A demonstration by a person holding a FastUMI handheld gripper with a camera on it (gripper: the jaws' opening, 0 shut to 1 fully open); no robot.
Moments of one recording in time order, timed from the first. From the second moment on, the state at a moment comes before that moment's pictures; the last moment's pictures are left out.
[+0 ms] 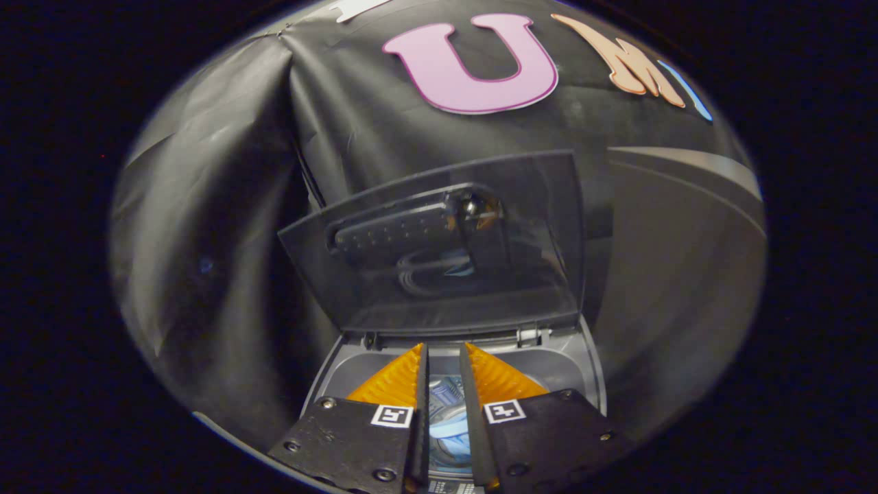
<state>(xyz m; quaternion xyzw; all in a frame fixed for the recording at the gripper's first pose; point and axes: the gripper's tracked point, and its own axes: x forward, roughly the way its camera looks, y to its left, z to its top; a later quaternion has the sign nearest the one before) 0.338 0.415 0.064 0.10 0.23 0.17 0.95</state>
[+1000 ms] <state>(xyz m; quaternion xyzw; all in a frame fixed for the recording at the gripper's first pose) 0.464 0.429 0.193 0.04 0.11 0.08 0.99</state>
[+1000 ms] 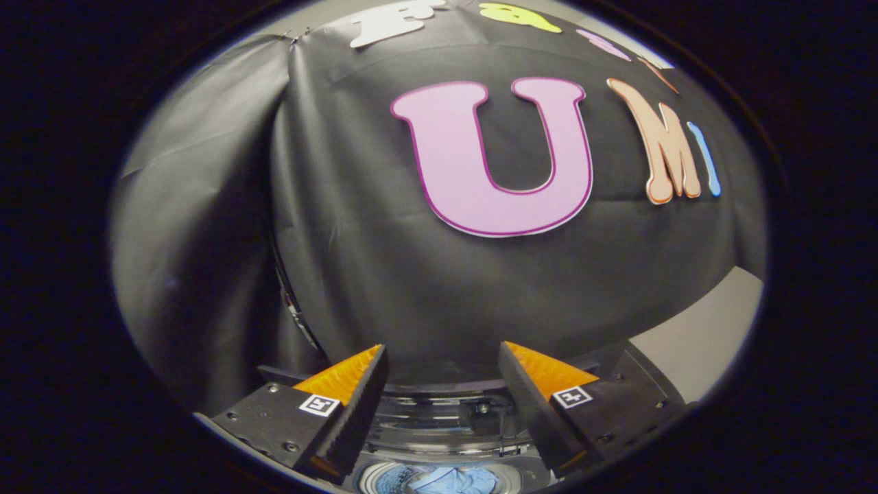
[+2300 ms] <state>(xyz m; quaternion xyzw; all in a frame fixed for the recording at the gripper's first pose) 0.416 0.416 0.166 0.00 0.12 0.08 0.99</state>
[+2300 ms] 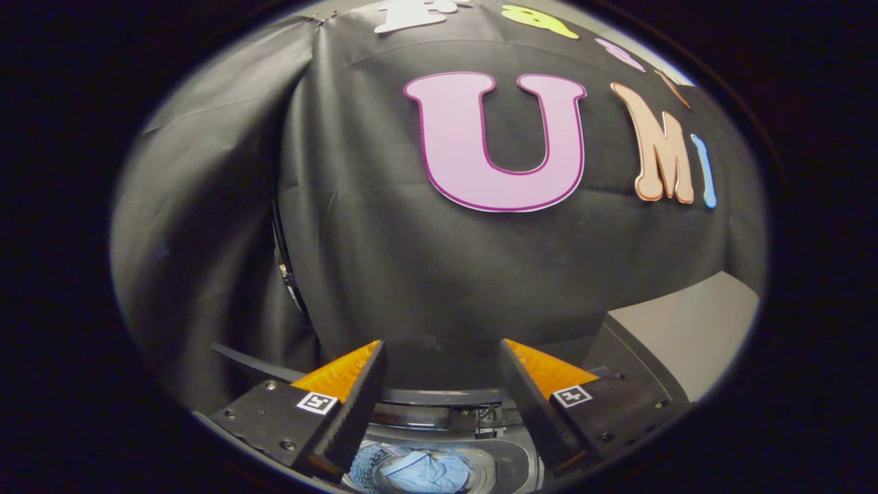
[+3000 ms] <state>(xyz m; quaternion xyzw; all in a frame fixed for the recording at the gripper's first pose) 0.330 0.406 0.138 0.04 0.16 0.12 0.98</state>
